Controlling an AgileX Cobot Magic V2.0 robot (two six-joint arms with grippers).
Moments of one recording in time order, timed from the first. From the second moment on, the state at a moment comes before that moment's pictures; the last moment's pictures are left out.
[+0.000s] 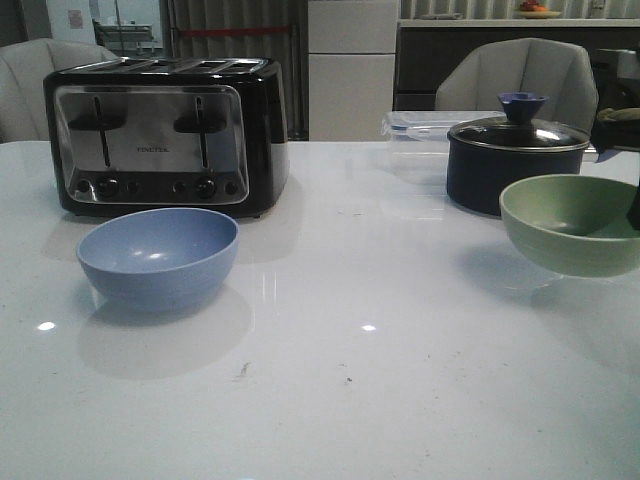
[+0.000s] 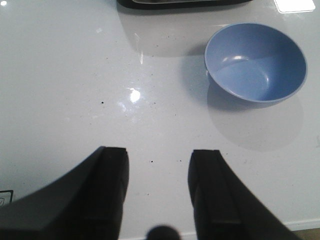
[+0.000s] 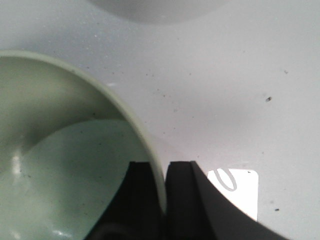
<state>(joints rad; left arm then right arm) -0.09 0.73 -0.66 -0.05 0.72 0.10 -0.11 1.77 -1.23 0.19 0.69 -0.09</state>
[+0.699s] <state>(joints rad) -0.09 0.73 -0.66 -0.05 0.72 0.10 0.45 1.78 -1.23 0.20 0.68 -0.09</state>
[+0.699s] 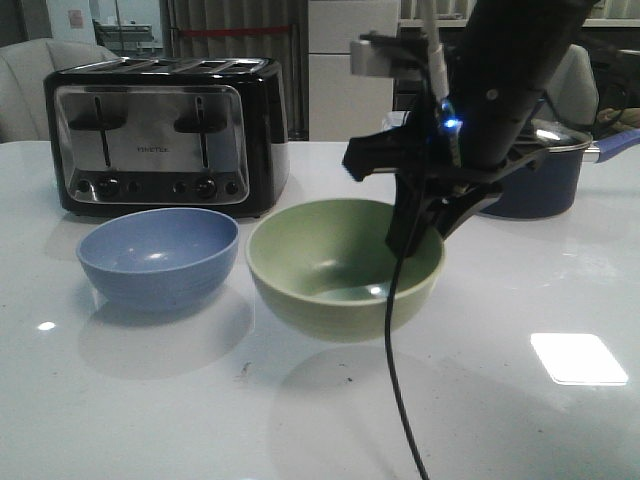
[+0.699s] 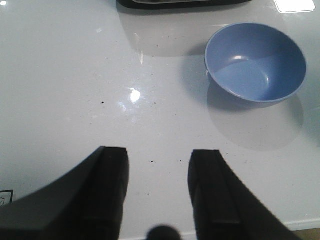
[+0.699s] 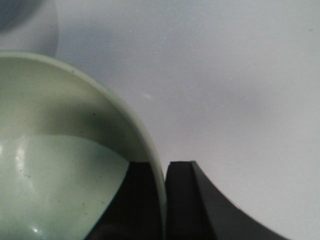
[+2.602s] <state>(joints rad) -0.23 1.73 -1.14 -0.14 0.62 0.10 0.57 0.86 -0.74 0.17 0.64 -0.17</state>
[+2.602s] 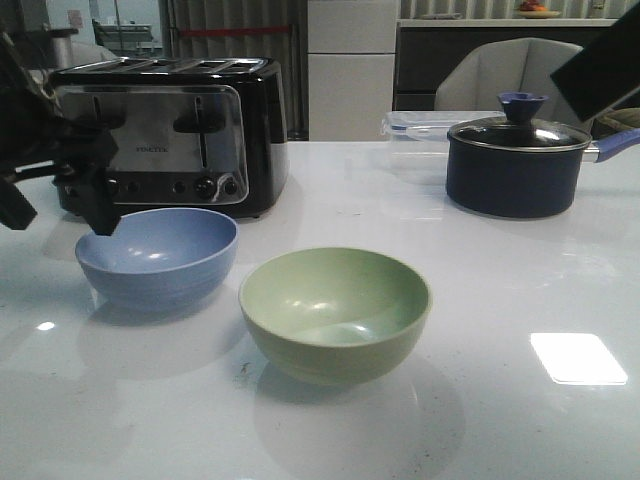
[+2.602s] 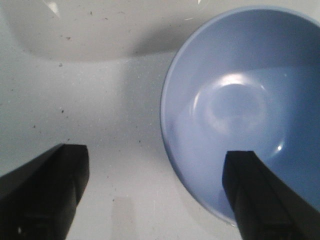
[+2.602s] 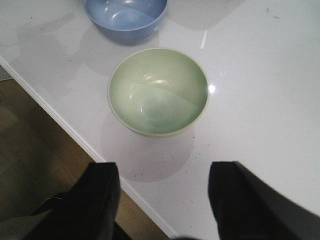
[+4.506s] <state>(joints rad) -0.62 1.89 -1.40 -0.20 0.78 0.15 0.57 0.86 -0.74 0.17 0.64 -0.17</state>
